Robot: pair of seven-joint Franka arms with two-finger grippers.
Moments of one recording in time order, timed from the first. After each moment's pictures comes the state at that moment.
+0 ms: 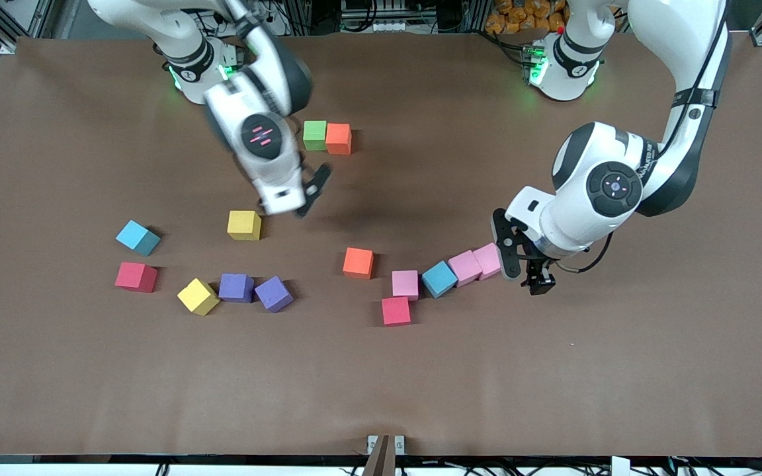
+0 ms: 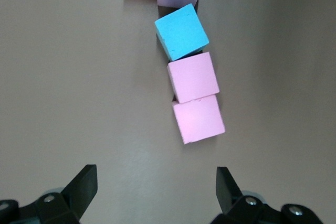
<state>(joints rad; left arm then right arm) -0.20 0.42 -0.20 -1.67 -0.01 2.08 1.01 0.48 0.26 0.02 -1.90 0.01 1.92 -0.47</state>
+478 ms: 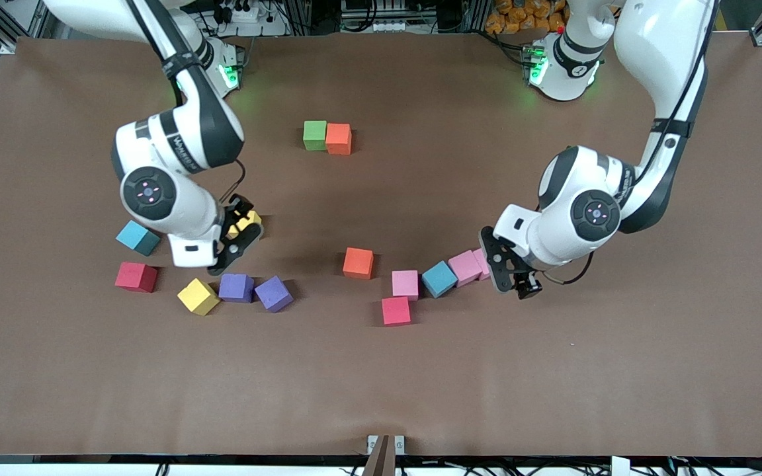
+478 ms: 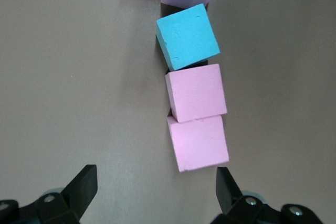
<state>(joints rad) -0.21 0.51 -0.20 -1.67 -0.02 2.17 0.95 0.31 0.34 0.02 -1.73 0.00 1.87 -0.43</state>
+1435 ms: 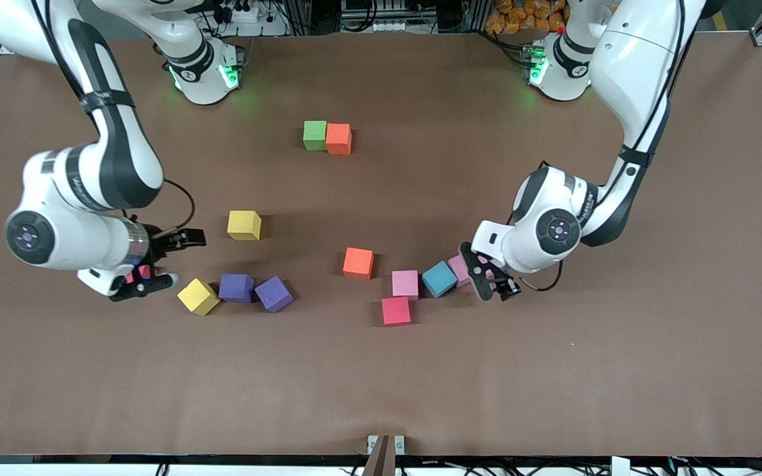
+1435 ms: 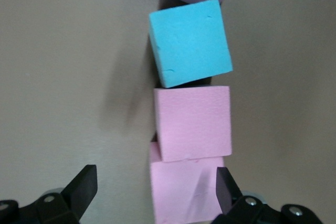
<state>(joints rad) -0.25 0.60 -0.21 -1.71 -0.01 2.26 0.78 0.11 0.41 0.03 -1.67 0.13 1.81 -0.14</state>
